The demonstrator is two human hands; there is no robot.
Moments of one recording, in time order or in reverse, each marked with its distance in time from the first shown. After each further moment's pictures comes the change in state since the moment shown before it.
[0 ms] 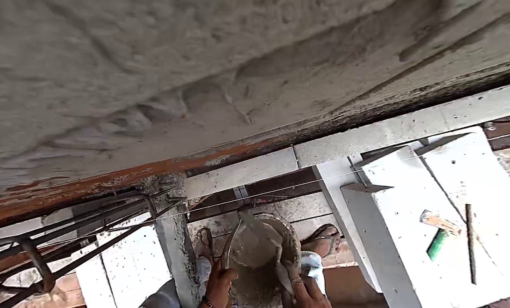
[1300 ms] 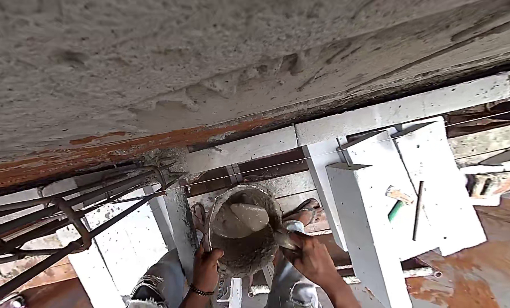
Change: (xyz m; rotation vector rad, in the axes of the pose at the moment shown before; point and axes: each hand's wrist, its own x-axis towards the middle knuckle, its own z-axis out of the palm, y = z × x) left_hand -0.051 0.025 -0.032 -0.260 0.155 0.127; right_hand 0.047 0.028 -0.026 -0.065 -0.633 -0.015
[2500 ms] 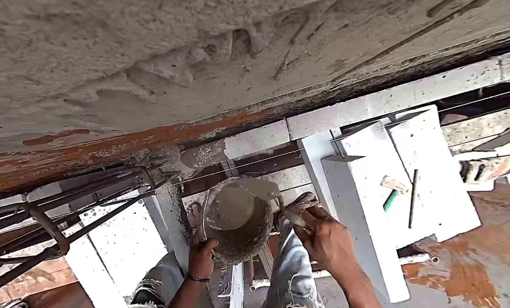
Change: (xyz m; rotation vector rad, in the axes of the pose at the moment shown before) left_hand 0.018 -0.003 0.009 0.026 0.000 -0.008; right_hand -0.003 0.005 -0.039 -0.188 0.537 -0.152
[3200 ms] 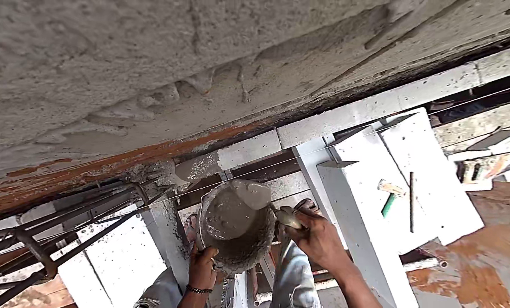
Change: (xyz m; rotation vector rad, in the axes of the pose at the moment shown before) left_hand -0.002 0.011 0.025 -0.114 0.048 -0.018; right_hand 0.023 0.008 -0.002 0.282 -0.109 0.075
